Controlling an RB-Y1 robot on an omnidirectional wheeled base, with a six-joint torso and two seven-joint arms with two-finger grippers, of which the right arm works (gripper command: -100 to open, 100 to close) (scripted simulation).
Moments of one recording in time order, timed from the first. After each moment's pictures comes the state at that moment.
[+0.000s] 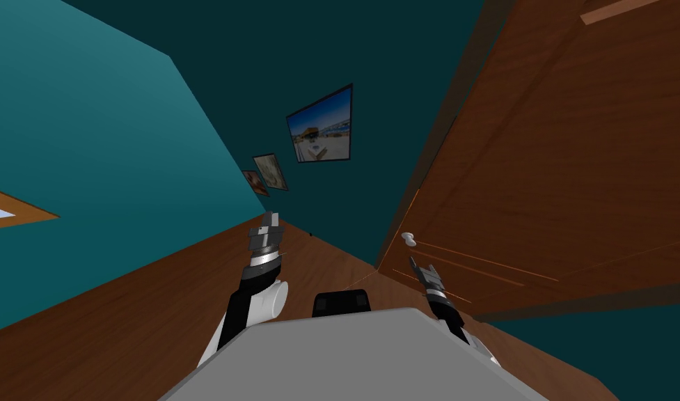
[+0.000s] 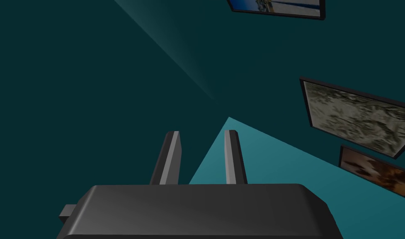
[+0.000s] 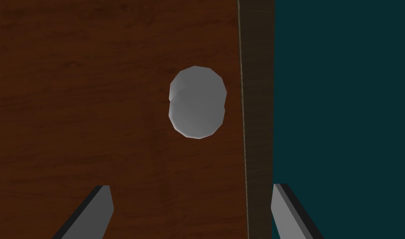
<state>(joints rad) 0.10 -0.24 -0.73 -0.61 0.37 -0.98 1.01</state>
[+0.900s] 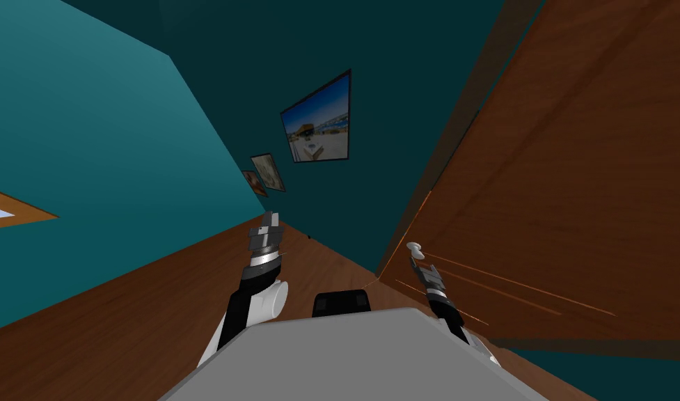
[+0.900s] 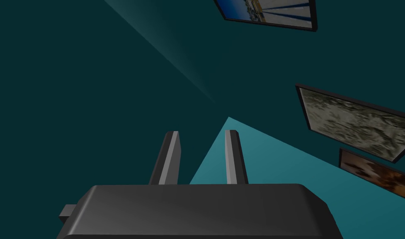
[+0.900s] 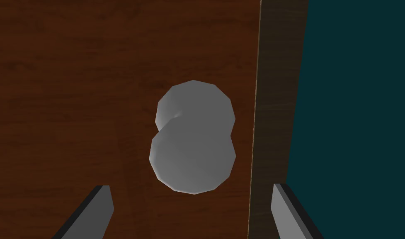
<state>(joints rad) 0.09 -0.24 -0.75 -0.61 0.37 -0.96 1.09</state>
